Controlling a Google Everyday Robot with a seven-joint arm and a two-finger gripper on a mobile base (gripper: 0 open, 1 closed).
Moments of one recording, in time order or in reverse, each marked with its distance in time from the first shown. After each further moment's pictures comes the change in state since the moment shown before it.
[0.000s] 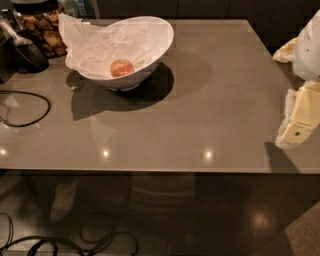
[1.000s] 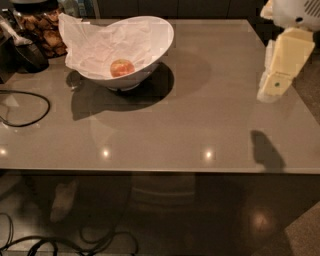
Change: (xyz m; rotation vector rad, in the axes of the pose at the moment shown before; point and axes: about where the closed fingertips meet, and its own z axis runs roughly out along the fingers) arm -0.046 -0.051 -0.033 0.073 0.037 -0.021
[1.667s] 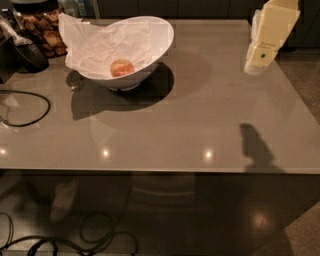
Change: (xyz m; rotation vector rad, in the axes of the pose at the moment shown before) arm -0.036 -0.036 -0.021 0.085 -0.018 -0.051
